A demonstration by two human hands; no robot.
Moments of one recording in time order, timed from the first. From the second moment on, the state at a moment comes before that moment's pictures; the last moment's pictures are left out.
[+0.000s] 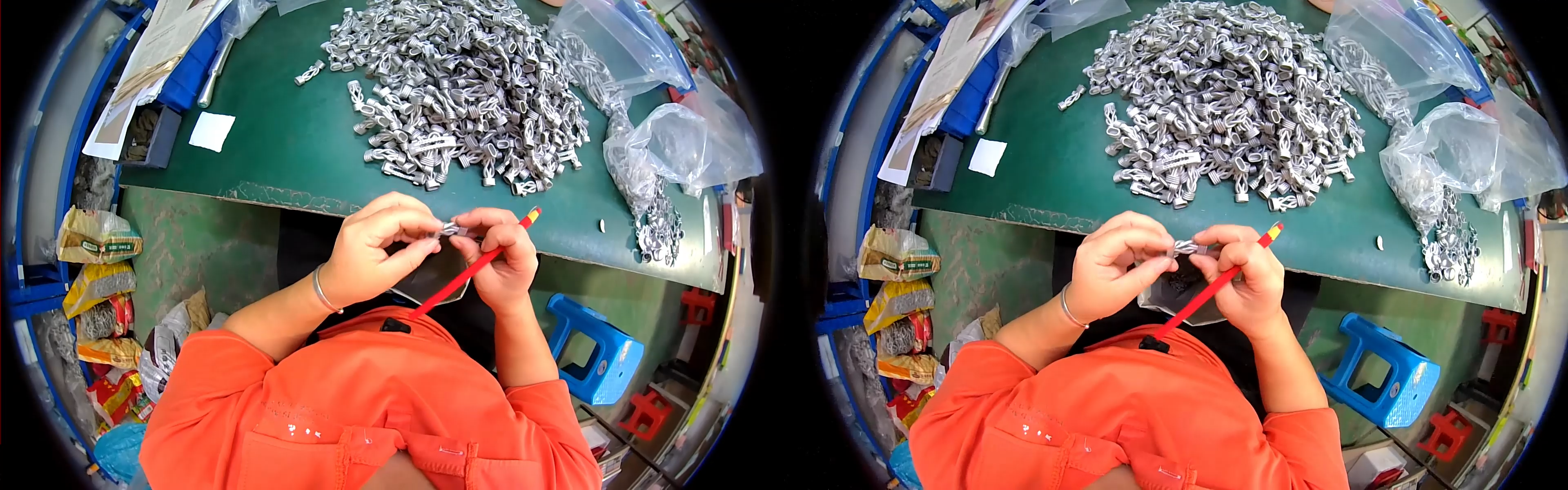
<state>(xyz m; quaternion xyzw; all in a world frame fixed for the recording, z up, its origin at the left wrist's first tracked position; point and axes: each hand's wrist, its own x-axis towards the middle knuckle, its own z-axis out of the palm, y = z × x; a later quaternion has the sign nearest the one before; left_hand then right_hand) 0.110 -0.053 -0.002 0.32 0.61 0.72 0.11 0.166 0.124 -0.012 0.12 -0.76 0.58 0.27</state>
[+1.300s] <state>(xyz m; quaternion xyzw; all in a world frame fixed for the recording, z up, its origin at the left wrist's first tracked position) 0.100 -0.057 0.001 0.14 0.59 0.75 0.26 0.152 0.110 -0.011 0.17 -0.81 0.41 0.38</state>
